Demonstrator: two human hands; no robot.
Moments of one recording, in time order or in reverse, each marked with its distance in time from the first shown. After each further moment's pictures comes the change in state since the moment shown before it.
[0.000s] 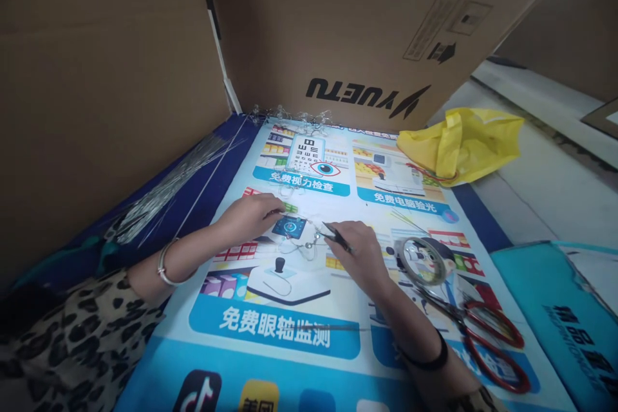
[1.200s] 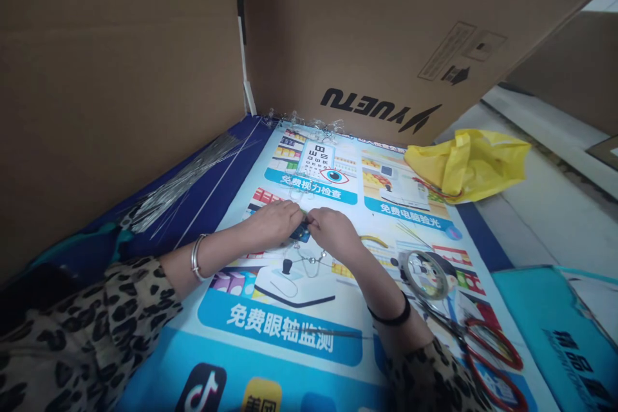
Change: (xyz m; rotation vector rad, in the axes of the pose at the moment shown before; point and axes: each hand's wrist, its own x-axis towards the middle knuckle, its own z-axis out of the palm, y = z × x) left_hand 0.004 0.003 0.025 0.396 -0.012 0.273; right_hand 0.071 -0.044 0.017 -0.296 -0.405 -0.012
